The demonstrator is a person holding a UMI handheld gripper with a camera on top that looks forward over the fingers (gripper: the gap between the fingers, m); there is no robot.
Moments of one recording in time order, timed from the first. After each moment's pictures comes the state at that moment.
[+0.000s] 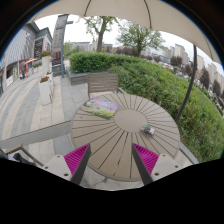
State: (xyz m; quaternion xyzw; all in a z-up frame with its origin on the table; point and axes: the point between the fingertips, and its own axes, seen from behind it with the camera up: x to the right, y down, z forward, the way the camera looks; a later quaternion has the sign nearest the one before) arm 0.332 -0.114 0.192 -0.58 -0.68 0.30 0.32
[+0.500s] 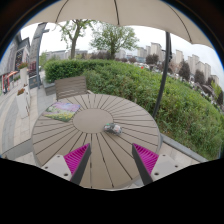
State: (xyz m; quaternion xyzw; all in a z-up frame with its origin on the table) arm 0.279 0.067 0.126 -0.65 -0.59 0.28 0.39
